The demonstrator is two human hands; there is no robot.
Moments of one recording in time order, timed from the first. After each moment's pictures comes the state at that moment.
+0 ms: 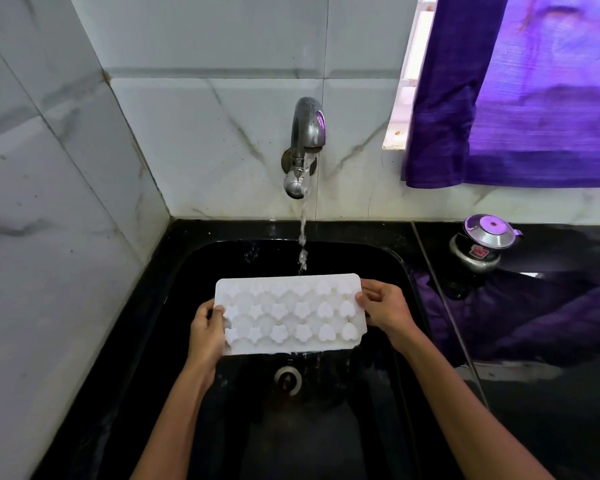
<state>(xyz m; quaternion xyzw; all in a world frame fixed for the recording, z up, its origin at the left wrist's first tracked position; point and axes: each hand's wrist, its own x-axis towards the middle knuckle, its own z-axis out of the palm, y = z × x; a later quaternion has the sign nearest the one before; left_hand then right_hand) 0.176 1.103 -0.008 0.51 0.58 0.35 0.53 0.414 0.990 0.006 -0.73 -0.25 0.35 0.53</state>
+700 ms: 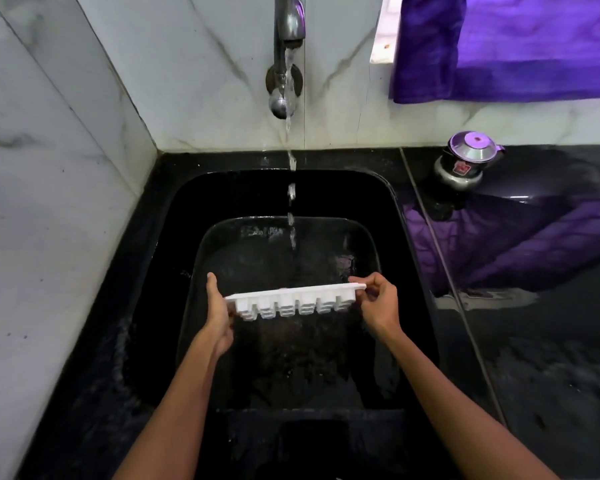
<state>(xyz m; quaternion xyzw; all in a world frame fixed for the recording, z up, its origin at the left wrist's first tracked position) 0.145 1.033 -0.048 0.31 0.61 0.17 0.71 0.356 0.896 -0.089 -0.77 -0.20 0.26 0.54</state>
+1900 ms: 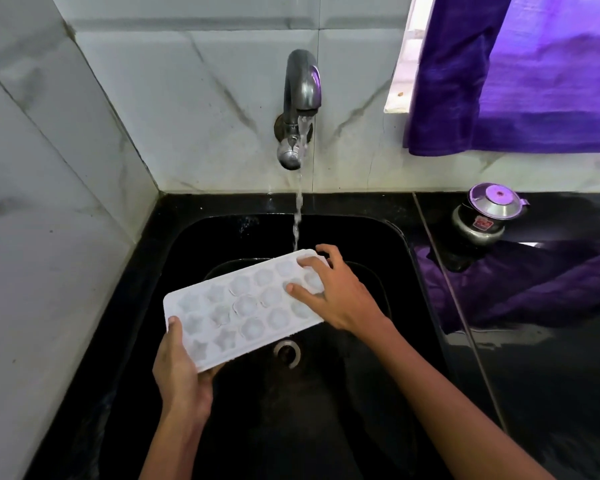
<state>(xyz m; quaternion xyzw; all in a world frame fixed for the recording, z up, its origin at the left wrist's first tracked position) 0.143 1.047 0.011 0.22 0.57 0.47 0.64 0.362 1.003 0.019 -0.76 -0.56 0.20 0.26</state>
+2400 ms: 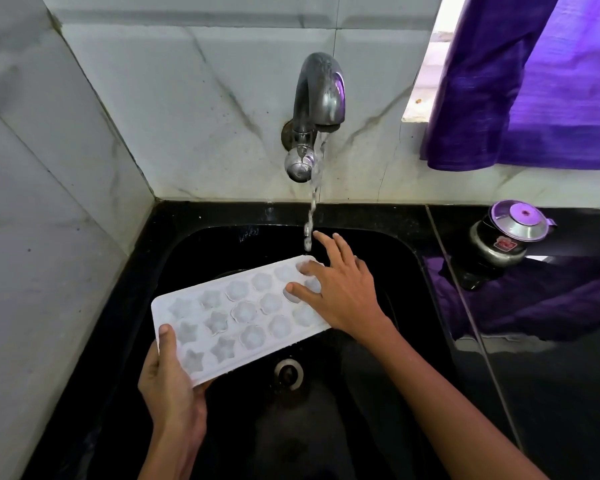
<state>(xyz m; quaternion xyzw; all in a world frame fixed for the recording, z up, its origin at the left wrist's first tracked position) 0.154 1.070 0.016 0.26 0.59 0.50 0.58 0.374 1.047 0.024 -0.80 -0.58 0.09 0.13</state>
